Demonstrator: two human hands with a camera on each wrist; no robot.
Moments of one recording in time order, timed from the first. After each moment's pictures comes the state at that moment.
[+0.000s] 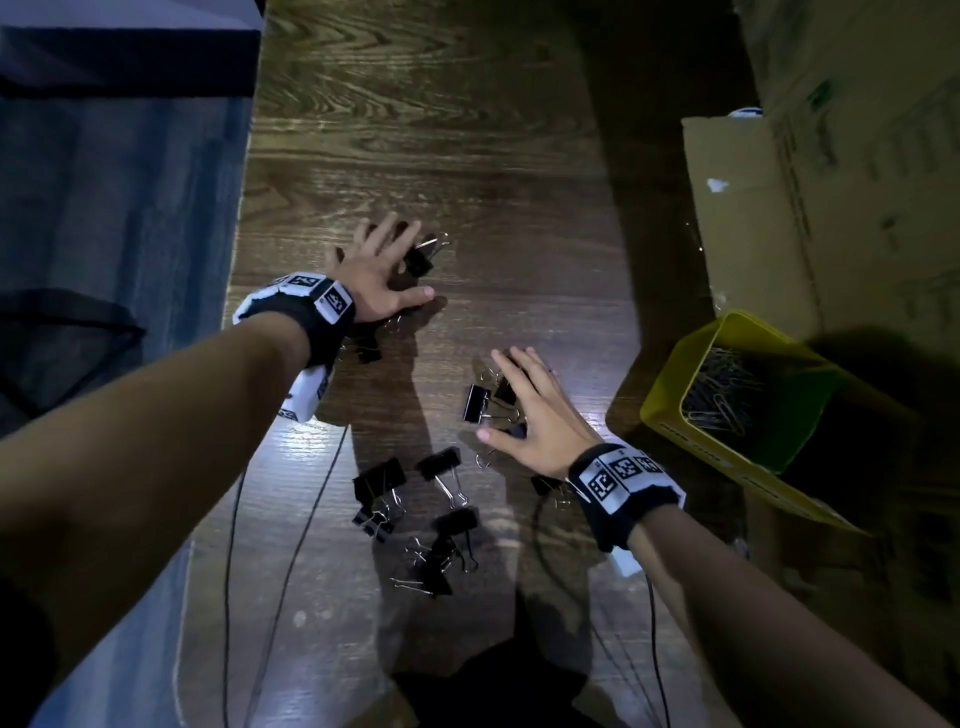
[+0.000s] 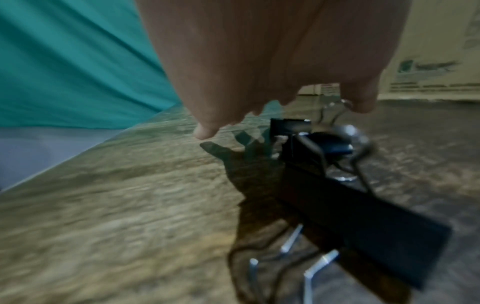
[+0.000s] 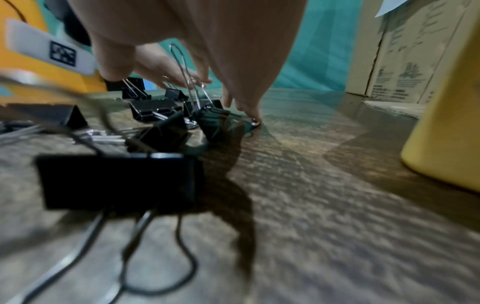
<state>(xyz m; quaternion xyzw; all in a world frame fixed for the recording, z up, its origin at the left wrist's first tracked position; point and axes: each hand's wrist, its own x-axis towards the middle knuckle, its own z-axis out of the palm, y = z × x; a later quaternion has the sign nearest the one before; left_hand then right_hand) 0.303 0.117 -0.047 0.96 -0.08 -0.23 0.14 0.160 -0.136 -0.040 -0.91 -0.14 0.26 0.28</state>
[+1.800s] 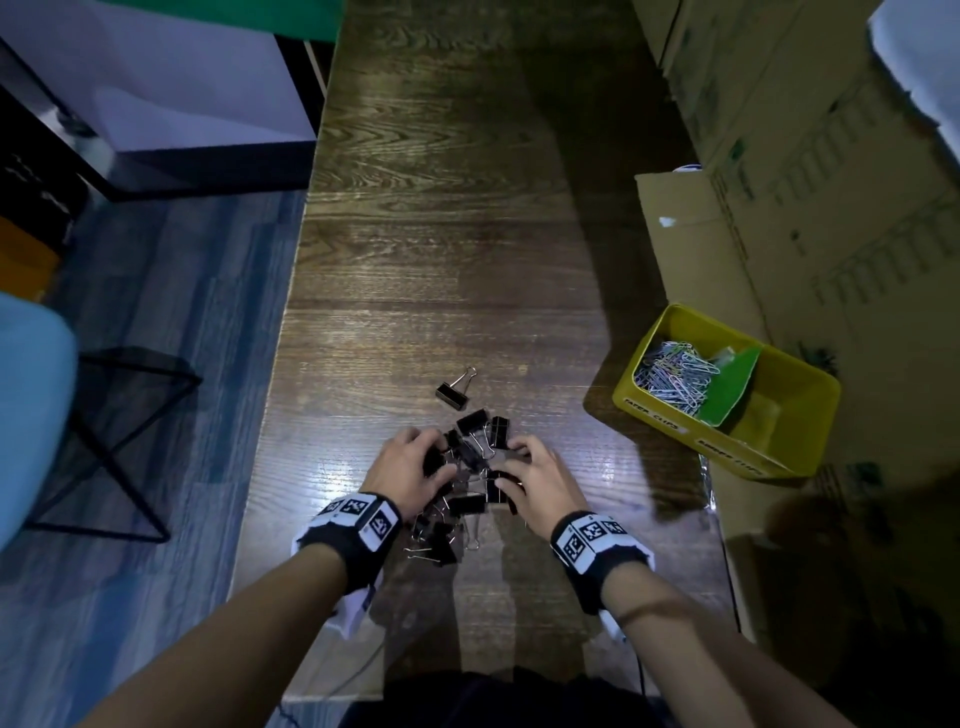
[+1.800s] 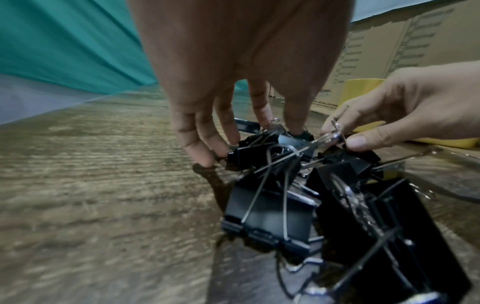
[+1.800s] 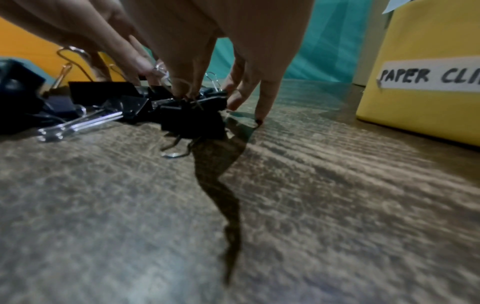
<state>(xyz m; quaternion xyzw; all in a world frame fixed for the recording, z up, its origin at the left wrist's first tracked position) 0.058 0.066 -0.020 0.94 -0.01 -0.20 0.27 0.048 -0.142 -0.023 -0.93 -0.12 0.21 0.27</state>
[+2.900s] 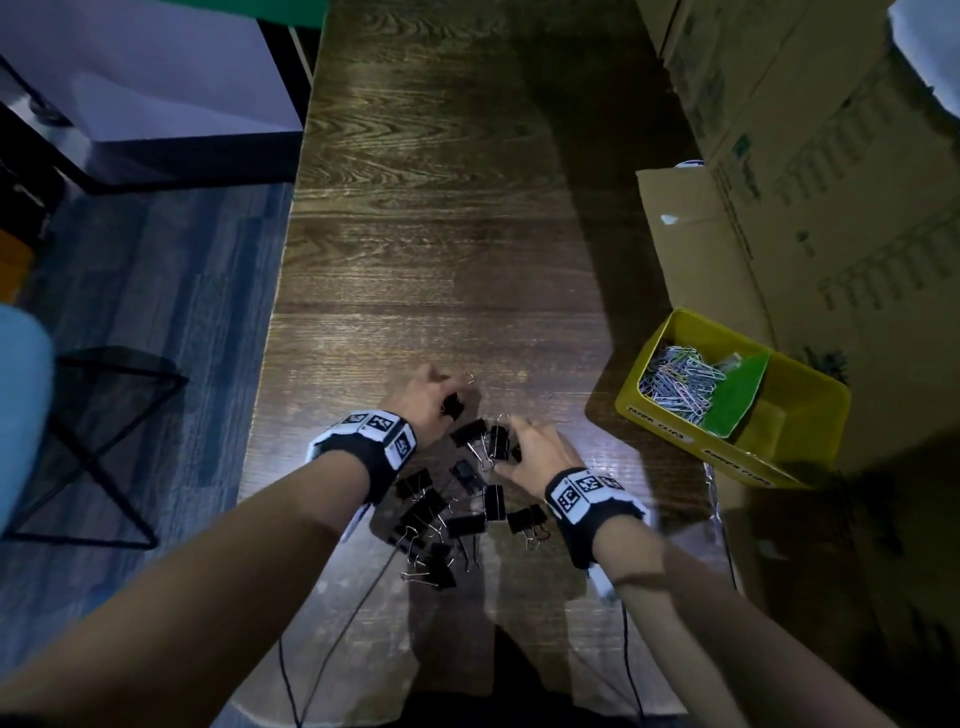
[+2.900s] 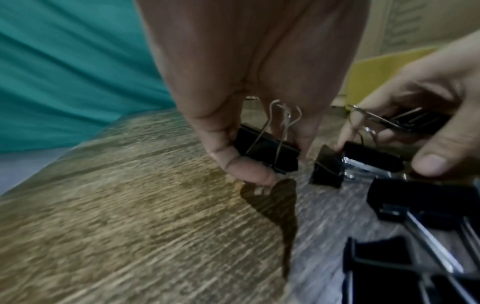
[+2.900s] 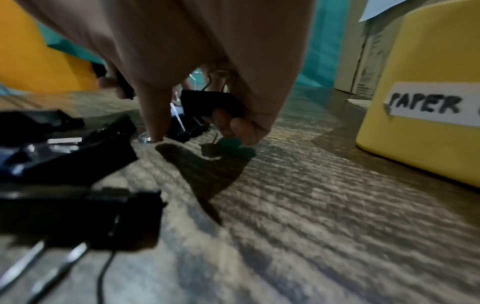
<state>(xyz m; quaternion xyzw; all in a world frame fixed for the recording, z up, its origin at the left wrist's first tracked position) 0.155 0.053 -0.005 0.95 -0.10 -0.28 0.13 0.103 -0.130 -0.009 -0.93 -0.03 0.31 0.21</state>
